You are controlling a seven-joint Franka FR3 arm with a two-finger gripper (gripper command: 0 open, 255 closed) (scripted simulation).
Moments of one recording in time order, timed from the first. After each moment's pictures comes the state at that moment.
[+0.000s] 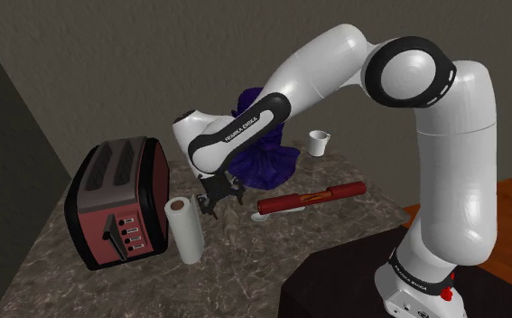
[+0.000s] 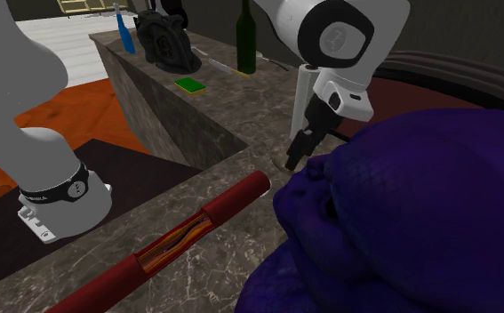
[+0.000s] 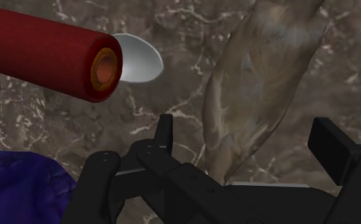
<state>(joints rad) 0.10 0.43 0.41 -1.87 -0.18 1.95 0.88</state>
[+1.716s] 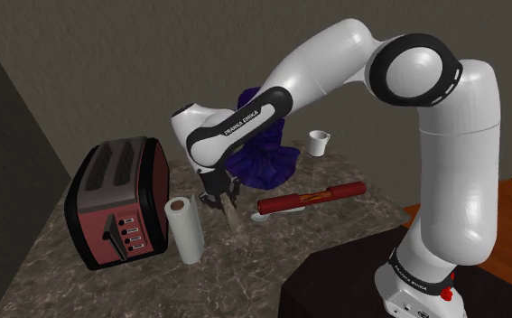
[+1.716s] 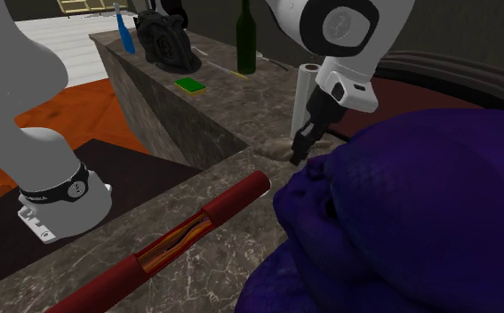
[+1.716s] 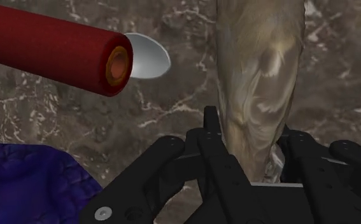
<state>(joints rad) 0.09 0.40 0.41 -1.85 -0.17 1.91 0.87</state>
